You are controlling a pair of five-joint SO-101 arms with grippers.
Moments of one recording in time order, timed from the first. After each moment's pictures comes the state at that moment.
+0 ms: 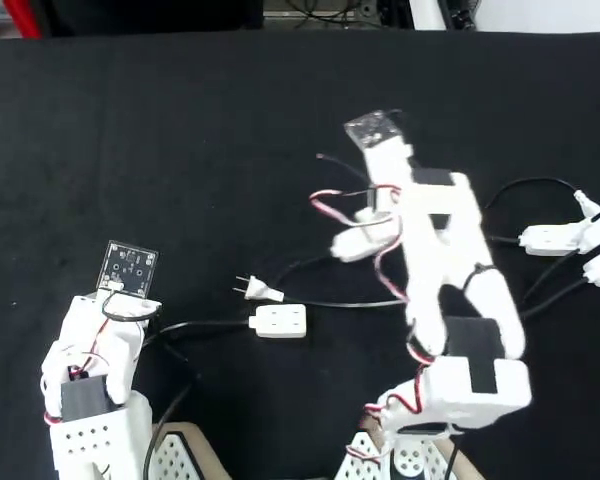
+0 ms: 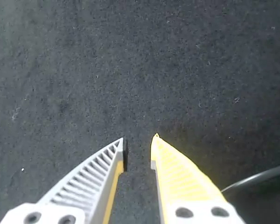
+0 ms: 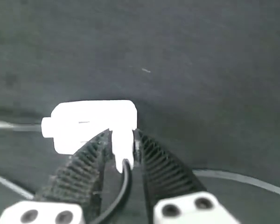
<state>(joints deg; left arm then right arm) -17.6 -102.9 96.3 60.4 -27.7 4.3 4.9 24.9 55.4 27.7</state>
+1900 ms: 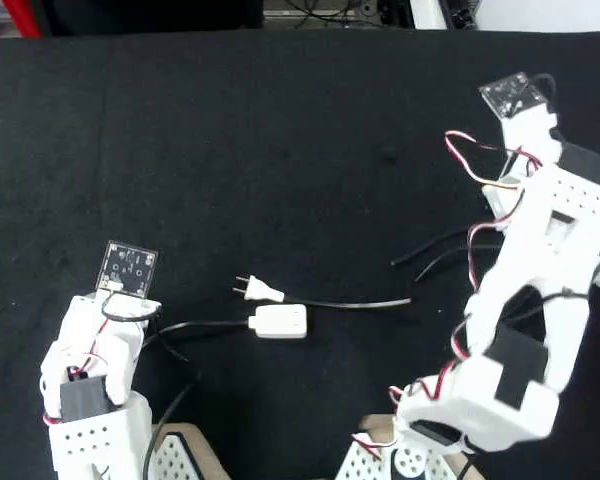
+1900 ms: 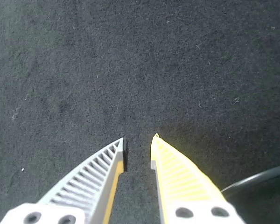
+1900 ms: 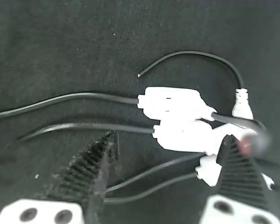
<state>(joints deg) -17.6 -102.9 96.3 60.4 -27.7 27.1 0.8 2.3 72.7 44.2</state>
